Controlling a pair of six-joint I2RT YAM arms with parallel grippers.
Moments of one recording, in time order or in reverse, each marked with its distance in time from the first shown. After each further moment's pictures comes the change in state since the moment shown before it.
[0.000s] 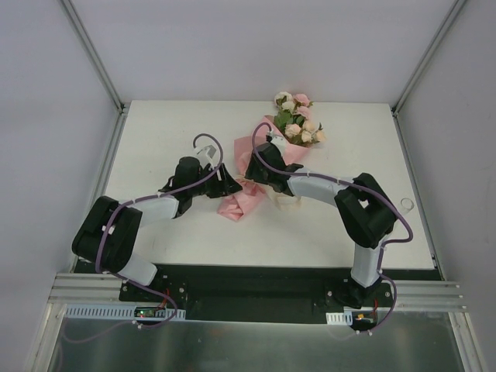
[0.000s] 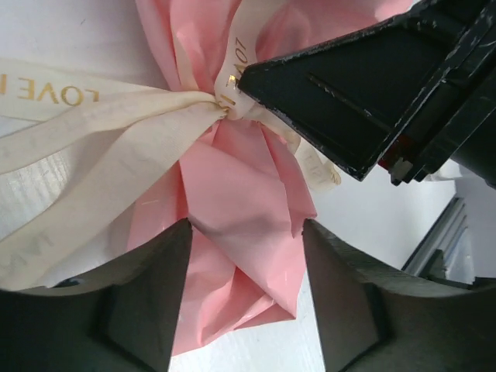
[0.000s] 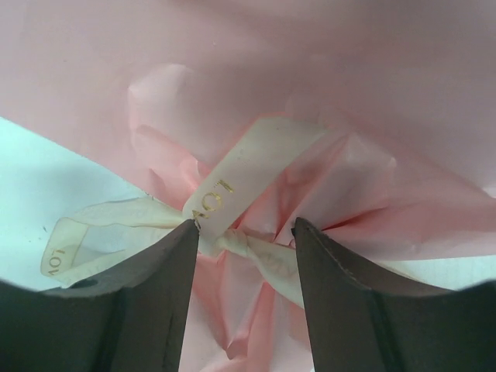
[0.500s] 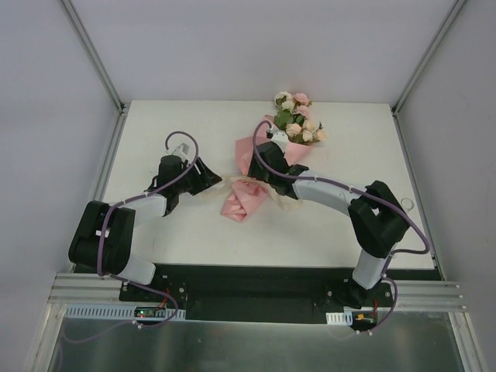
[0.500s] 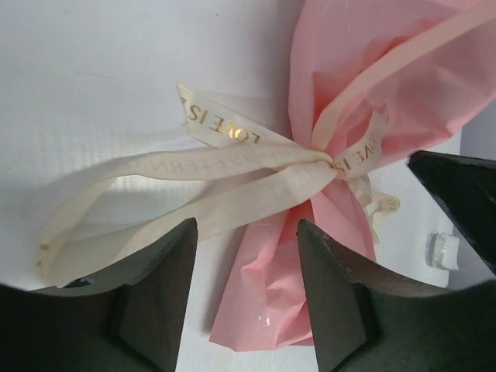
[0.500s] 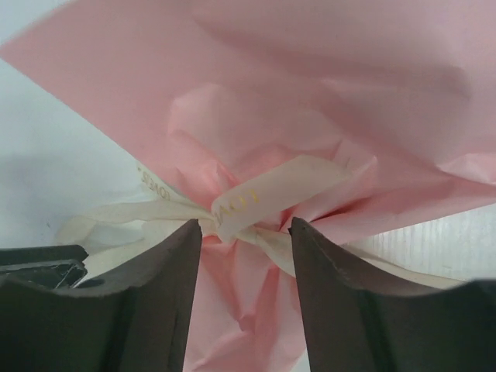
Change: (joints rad) left arm 0.153 -0.058 -0.011 -0.105 -0.134 -0.082; right arm 0.040 -0.135 -0.024 -0.024 0.124 -0.105
